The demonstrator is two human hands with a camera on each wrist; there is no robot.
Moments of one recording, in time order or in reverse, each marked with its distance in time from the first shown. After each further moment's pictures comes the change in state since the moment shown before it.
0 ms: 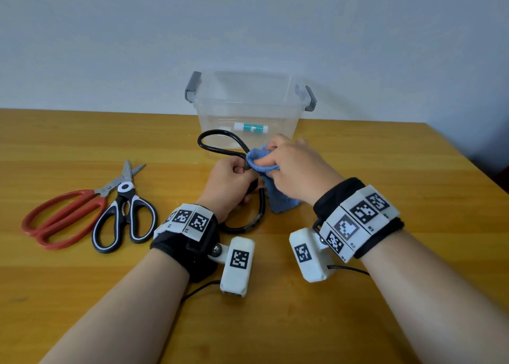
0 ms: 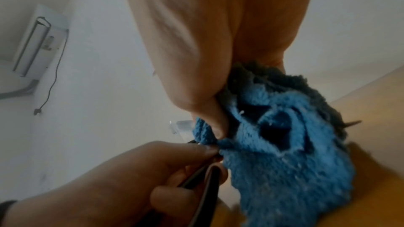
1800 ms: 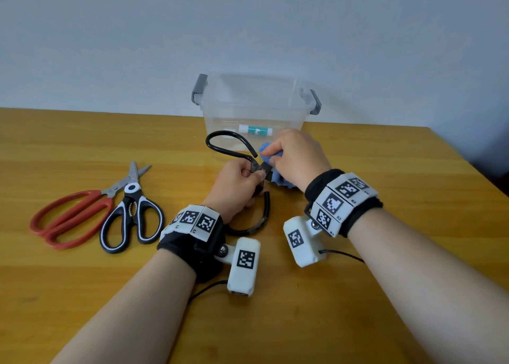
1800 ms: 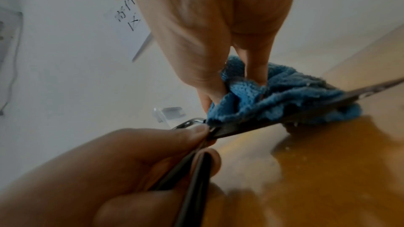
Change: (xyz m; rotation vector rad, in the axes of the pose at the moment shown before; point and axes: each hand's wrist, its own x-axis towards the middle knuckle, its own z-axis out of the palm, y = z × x) left_hand 0.005 -0.004 -0.001 0.077 -0.028 0.035; right_hand 0.021 -0.006 -0.005 0.123 0.177 0.149
